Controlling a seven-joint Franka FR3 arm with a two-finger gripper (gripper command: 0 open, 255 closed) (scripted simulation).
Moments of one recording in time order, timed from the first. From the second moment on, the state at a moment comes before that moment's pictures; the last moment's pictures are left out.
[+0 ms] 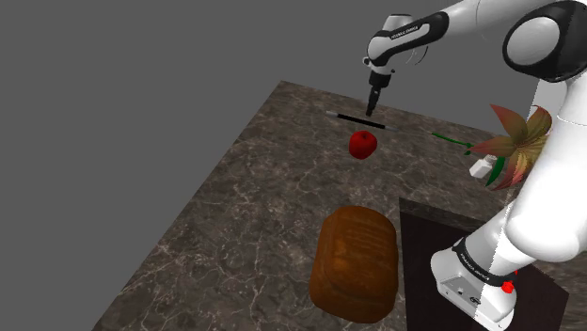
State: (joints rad) arm -0.06 0.38 -0.31 -1.81 0.10 2.11 -0.98
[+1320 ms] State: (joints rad) arm -0.10 0.56 -0.28 -1.71 0.14 2.18 -1.06
